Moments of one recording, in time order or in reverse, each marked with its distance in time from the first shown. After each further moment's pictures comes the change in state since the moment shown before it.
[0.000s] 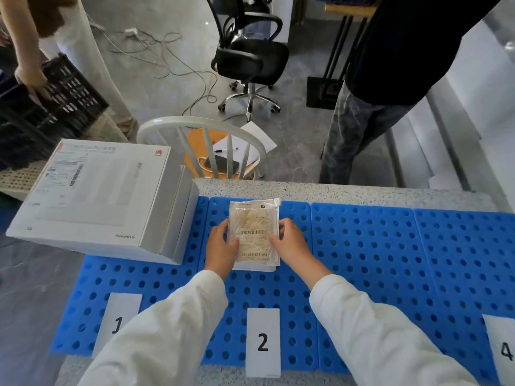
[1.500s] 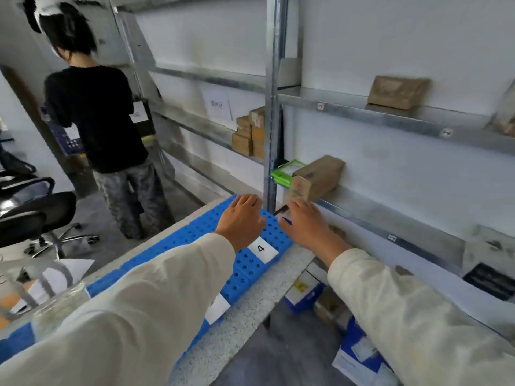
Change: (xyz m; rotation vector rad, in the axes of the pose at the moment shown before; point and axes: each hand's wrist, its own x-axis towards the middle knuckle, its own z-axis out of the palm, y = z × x) left_hand -0.429 0.203 0.239 0.864 -0.374 1.648; right_hand -0.475 0.210 -0.290 -0.510 0.828 0.259
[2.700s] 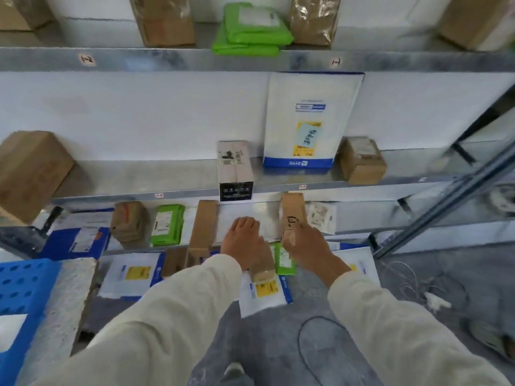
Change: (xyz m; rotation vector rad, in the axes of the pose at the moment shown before) left_hand 0.023 0.499 0.214 -0.243 -0.418 0.757; right_hand -0.353 0.386 -0.002 0.165 -0.015 1.097
